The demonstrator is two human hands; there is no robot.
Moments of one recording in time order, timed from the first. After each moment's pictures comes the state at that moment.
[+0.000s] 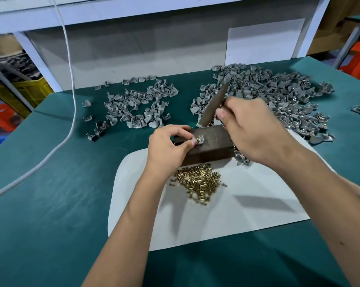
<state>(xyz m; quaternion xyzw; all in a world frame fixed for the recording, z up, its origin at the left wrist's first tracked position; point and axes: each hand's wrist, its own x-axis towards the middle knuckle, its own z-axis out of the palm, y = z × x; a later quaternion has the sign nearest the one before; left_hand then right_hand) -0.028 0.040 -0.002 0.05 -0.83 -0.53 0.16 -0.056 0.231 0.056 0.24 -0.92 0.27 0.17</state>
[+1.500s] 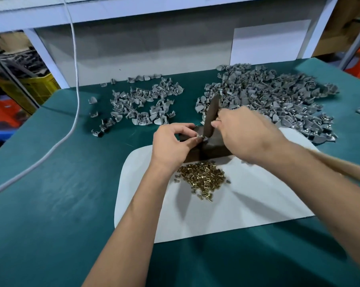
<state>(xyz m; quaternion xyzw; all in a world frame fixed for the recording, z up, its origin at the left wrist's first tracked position) -0.027 0.040 -0.001 0.07 -0.83 -0.54 0.14 -0.052 0.209 0.056 0.21 -0.97 0.09 0.09</state>
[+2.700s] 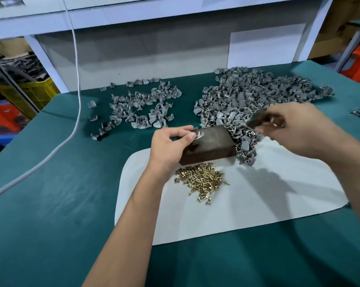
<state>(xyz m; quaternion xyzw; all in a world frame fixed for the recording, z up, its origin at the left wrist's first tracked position) -0.028 0.039 -0.004 0.10 -0.74 -0.66 0.12 -0.065 0.300 0.069 0.15 -0.97 0.18 0.04</state>
